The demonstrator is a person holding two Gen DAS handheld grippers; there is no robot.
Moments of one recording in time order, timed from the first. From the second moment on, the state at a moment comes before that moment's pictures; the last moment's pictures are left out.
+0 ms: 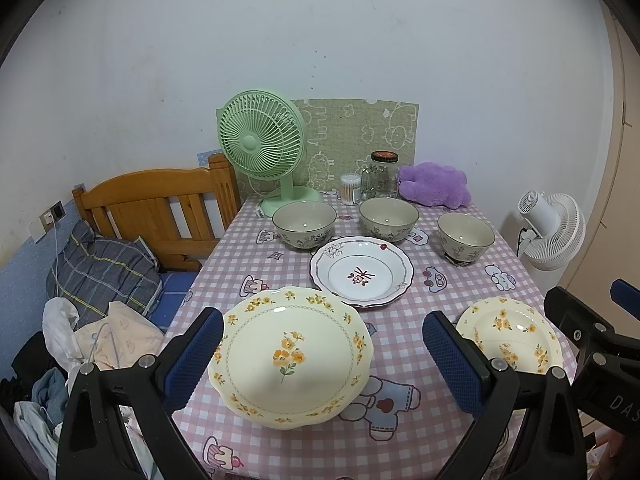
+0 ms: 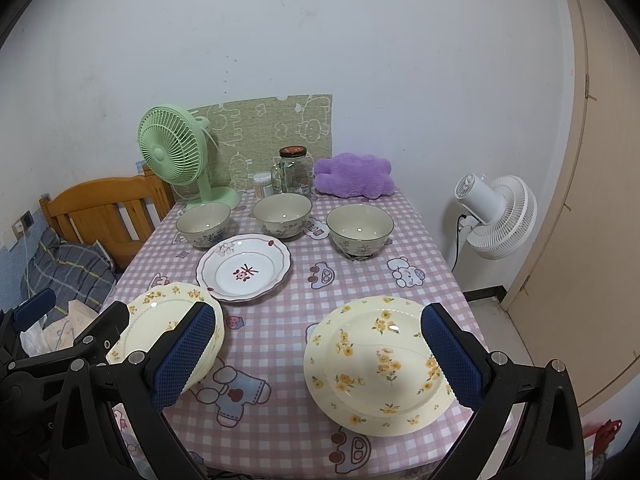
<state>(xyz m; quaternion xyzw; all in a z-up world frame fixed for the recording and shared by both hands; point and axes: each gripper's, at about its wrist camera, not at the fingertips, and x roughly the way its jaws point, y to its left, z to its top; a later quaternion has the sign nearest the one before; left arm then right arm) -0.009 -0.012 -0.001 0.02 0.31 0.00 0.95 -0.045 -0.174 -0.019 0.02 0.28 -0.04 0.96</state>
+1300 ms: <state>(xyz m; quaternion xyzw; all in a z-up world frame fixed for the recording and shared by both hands) 0.011 -0.044 -0.058 0.00 0.37 0.03 0.93 -0.014 -0.209 -0.071 0.01 0.33 0.00 0.94</state>
